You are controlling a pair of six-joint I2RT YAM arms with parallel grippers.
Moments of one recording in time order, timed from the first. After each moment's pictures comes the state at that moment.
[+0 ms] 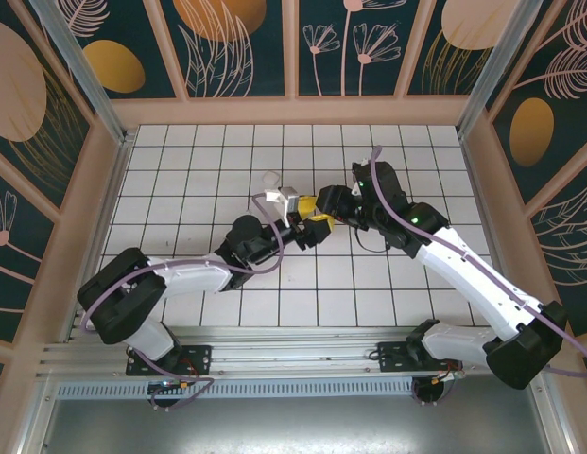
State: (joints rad) left arm -0.87 1.58 0.70 1.02 0.19 -0.46; right arm 0.67 1.17 1.15 -0.58 -0.10 0.87
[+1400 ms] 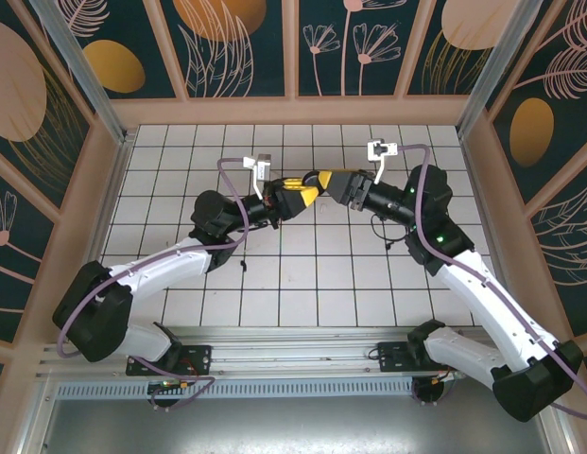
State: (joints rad) left arm -0.70 1.43 0.83 1.04 0.66 -0.86; right arm 0.52 0.99 0.98 0.05 -0.57 0.75
